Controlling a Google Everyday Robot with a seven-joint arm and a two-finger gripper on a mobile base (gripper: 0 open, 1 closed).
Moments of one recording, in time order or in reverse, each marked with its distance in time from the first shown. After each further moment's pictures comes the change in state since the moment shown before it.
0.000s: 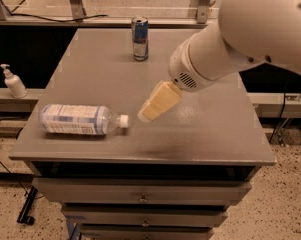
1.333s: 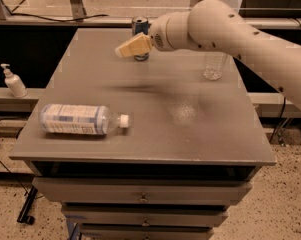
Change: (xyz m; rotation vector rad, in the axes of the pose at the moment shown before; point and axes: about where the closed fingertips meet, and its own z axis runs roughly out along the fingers) arm -0.087 -0.164 0.109 0.167 -0.428 0.229
